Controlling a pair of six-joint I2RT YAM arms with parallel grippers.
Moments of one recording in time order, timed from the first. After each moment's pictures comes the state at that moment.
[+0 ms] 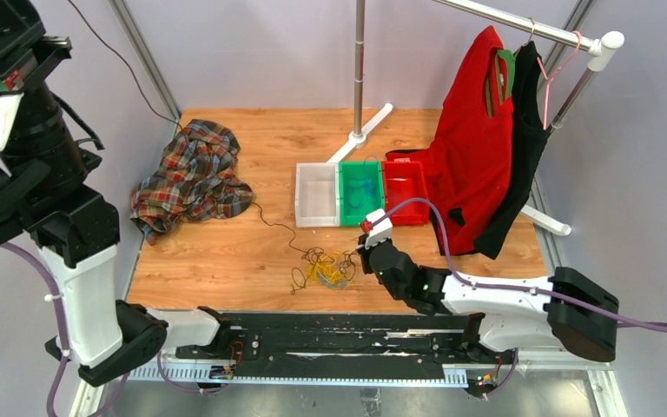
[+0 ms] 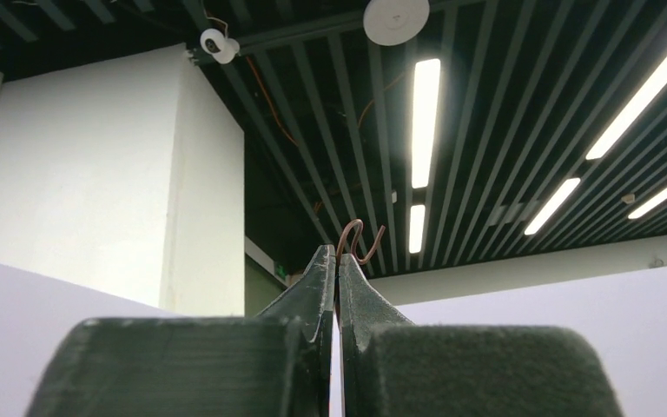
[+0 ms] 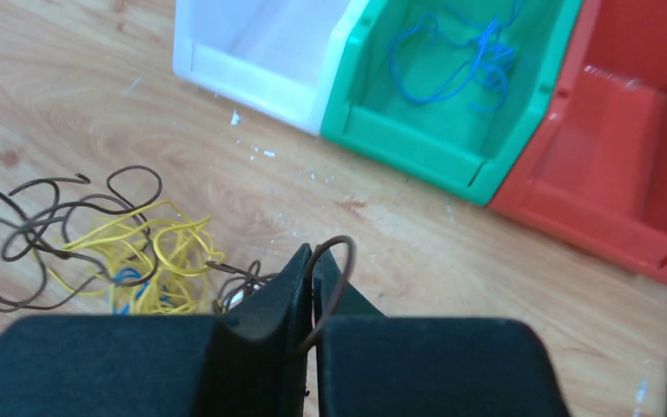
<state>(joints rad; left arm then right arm) -0.49 1.26 2.27 0.29 -0.06 0.64 1.16 1.21 0.50 0.29 0.63 0.25</state>
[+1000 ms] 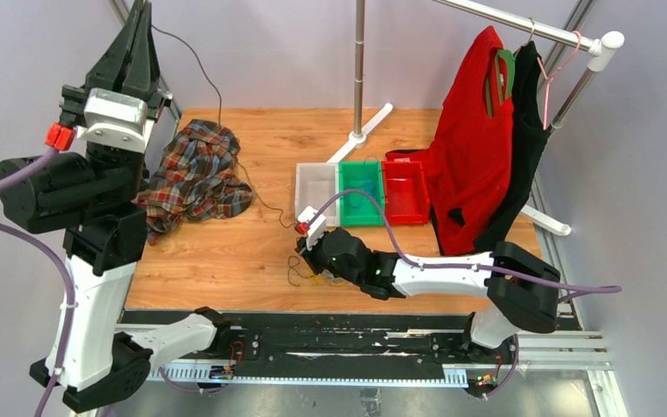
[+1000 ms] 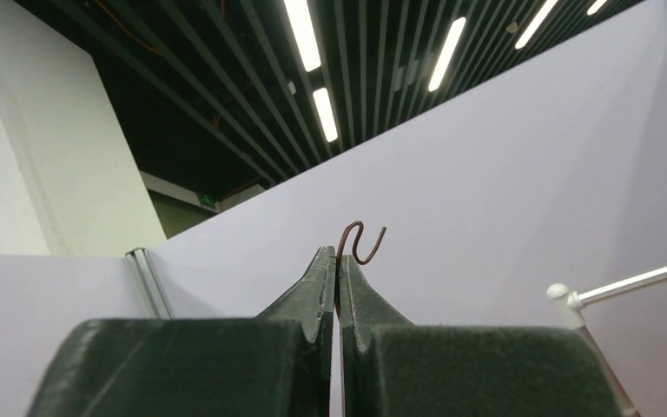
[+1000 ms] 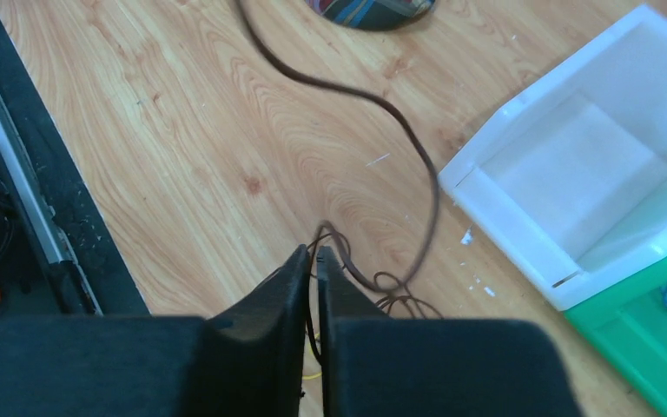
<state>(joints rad) -0.49 1.08 1.82 0.16 0.06 0.70 1.22 1.55 0.86 0.36 0.24 0.09</state>
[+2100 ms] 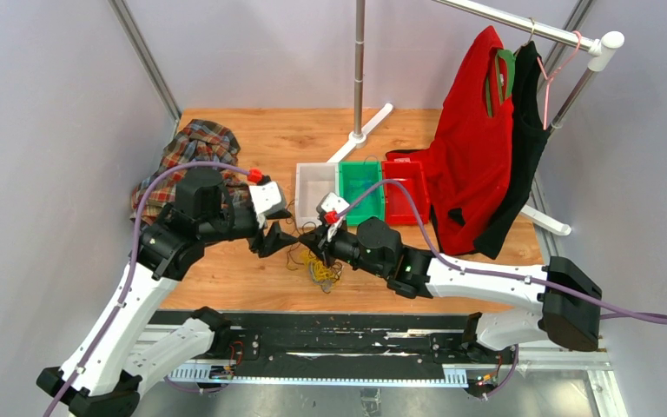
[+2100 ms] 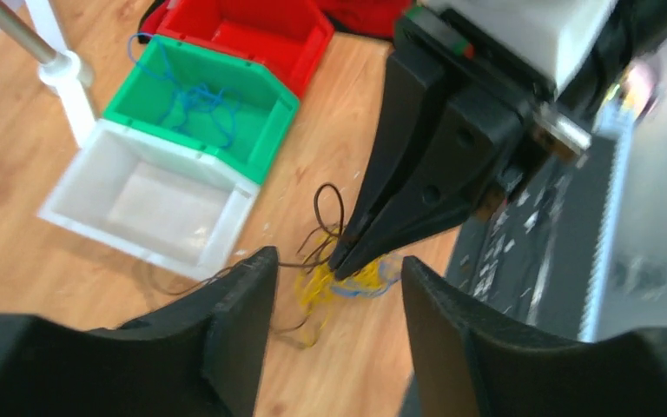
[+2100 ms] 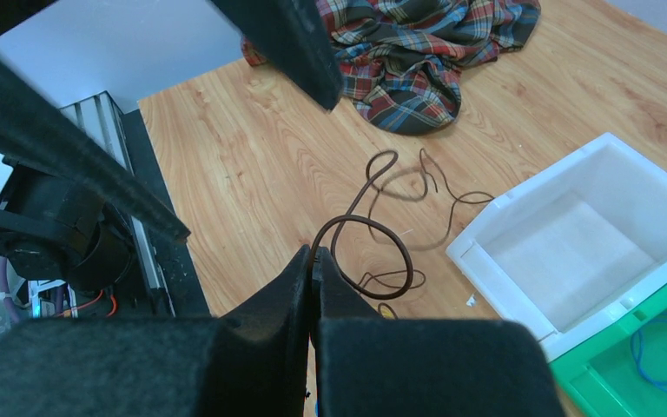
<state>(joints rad) -0.48 0.83 1.09 -0.74 0.65 0.37 1.18 1.31 0.81 0.39 0.08 0.08</state>
